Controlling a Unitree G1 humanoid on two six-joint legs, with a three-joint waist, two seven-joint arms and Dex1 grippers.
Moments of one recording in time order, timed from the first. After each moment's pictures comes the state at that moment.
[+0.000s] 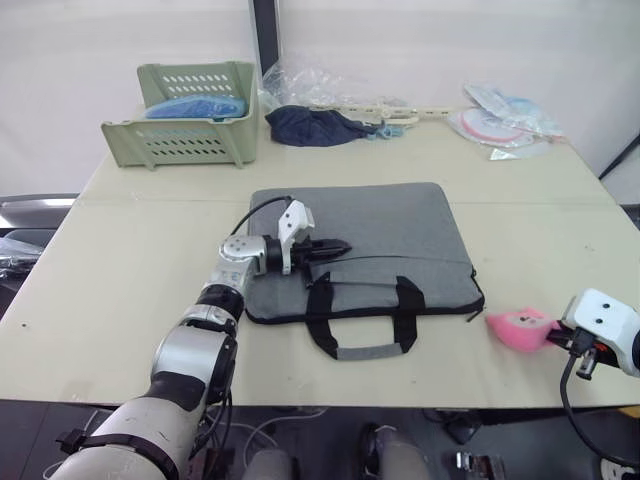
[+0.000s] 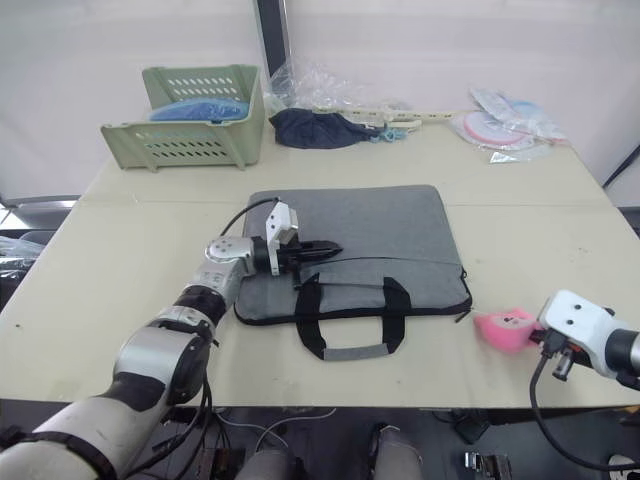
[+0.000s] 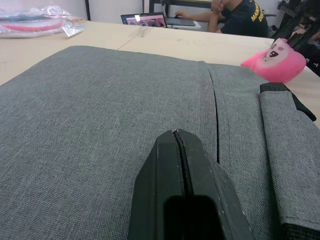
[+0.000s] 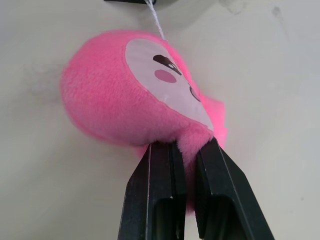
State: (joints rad) left arm -0.98 0.17 -0.01 1.17 -0.11 -0.28 -1.15; right arm 0.23 -1.10 -0.37 -0.07 0.11 0.21 1.00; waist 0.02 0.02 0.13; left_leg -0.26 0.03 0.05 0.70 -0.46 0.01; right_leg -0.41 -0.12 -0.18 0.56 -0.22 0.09
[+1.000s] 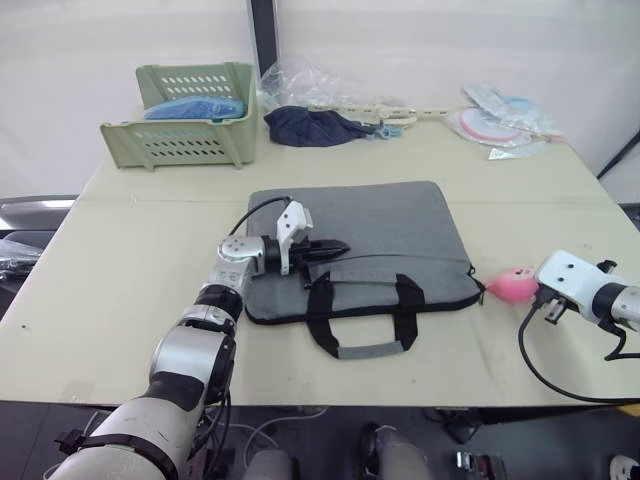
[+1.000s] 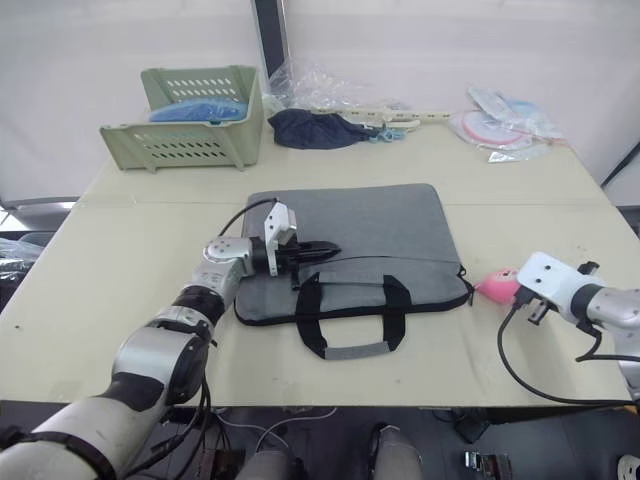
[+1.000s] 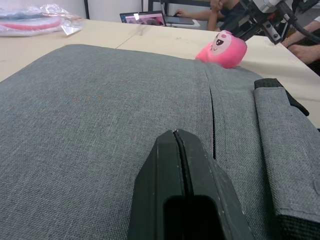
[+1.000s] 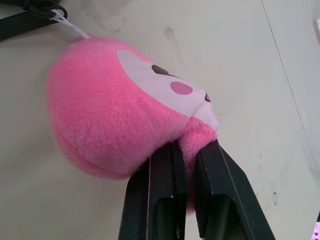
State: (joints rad) left arm -0.97 0.18 -0.01 1.17 -0.11 -0.28 -1.16; right arm -0.18 -1.04 -0.09 0.25 -0.09 0.07 0.74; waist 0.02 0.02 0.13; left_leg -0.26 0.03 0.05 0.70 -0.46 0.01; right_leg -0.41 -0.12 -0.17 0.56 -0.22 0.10
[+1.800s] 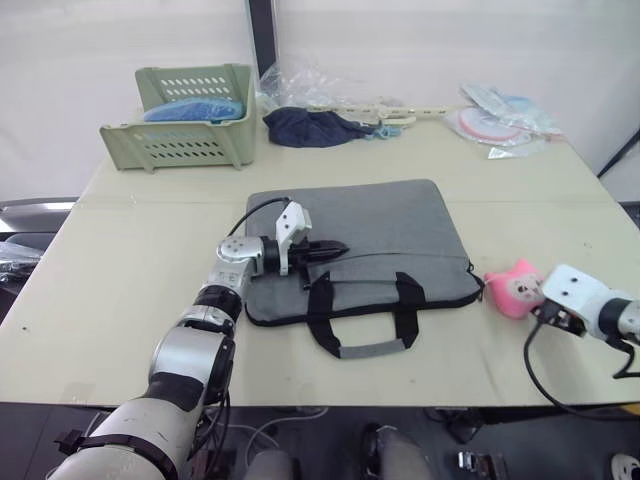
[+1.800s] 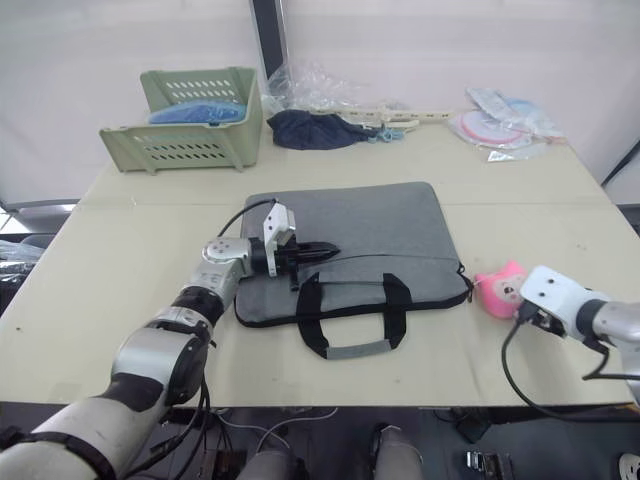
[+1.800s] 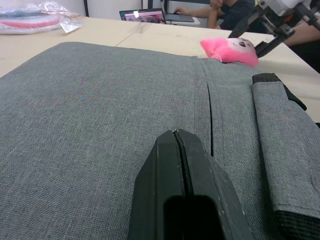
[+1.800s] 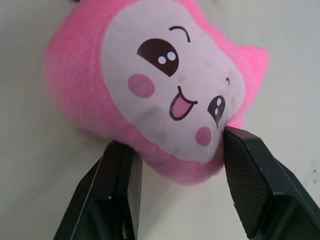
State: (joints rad) left arm -0.97 0.19 -0.01 1.17 -0.11 -0.28 -1.16; right arm 0.01 -1.09 -0.19 0.07 -0.03 0.18 0.86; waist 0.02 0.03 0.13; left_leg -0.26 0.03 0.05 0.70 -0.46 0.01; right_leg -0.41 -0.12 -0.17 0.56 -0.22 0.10
